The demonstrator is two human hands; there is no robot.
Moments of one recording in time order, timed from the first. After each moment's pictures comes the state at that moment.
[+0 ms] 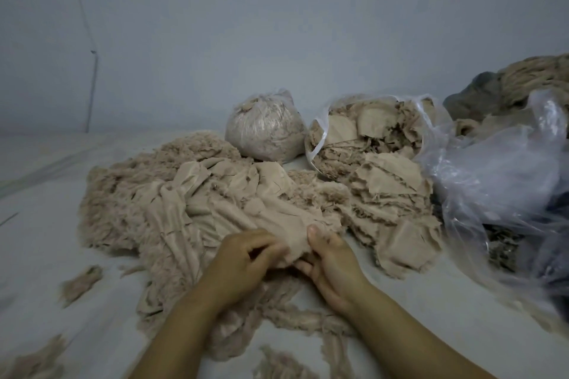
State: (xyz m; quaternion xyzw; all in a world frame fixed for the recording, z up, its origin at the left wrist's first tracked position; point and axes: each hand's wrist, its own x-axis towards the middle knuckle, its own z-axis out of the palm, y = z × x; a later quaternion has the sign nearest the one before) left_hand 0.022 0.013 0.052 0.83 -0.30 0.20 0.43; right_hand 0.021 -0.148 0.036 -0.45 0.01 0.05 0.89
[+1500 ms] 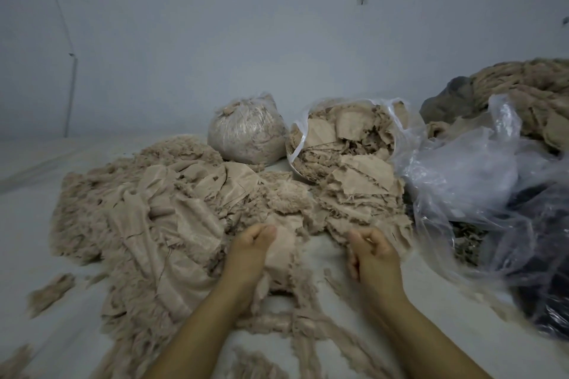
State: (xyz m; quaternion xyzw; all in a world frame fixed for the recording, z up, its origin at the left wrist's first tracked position) left_hand 0.026 -0.054 0.047 0.69 -0.04 0.03 0.73; right_hand -0.002 -0.229 0.028 -0.62 0.04 -0.20 0.76
